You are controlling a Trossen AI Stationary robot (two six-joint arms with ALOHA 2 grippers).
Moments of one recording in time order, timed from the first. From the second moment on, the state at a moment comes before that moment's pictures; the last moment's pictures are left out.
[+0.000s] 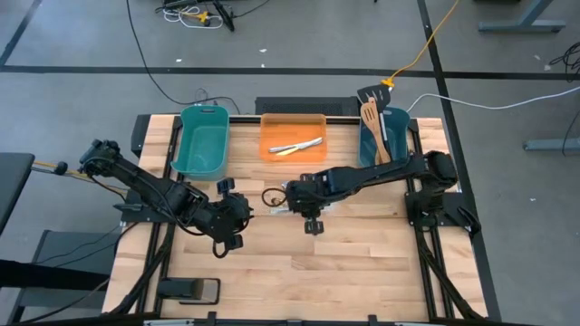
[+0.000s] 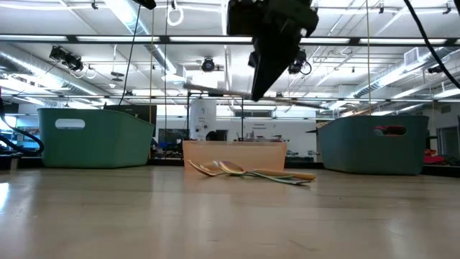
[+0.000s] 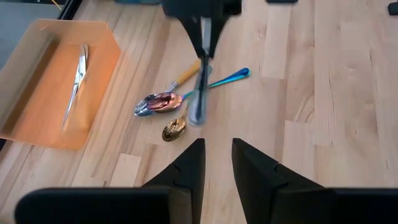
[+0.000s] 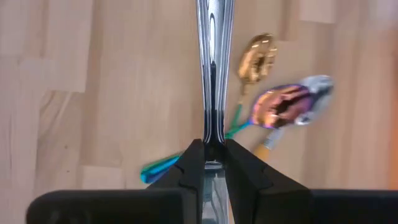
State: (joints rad) left arm -0.49 1.35 1.28 -0.89 -0.55 -0.48; right arm 0.11 1.87 1.55 -0.88 0.03 -0.01
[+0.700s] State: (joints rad) left arm -0.49 1.35 1.28 -0.89 -0.55 -0.48; right arm 0.05 1.74 1.56 -0.92 0.17 0.00
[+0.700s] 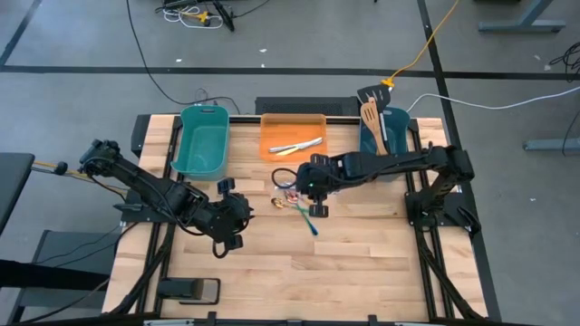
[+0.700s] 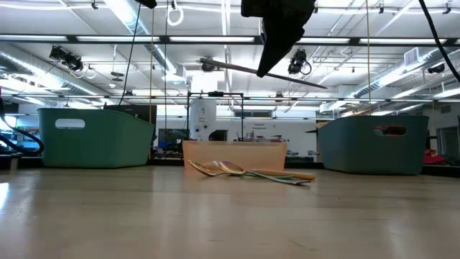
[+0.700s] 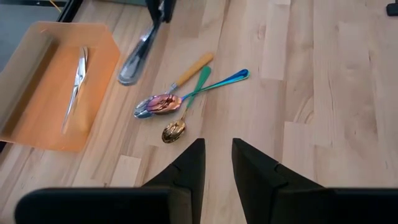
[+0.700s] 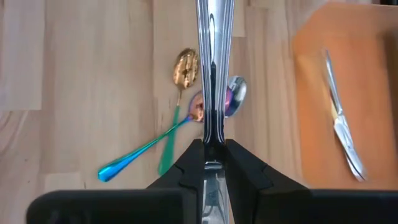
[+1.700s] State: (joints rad) left arm -0.48 1.35 1.28 -0.82 -0.55 -0.46; right arm -0.37 1.73 1.56 -0.61 0.00 -0.23
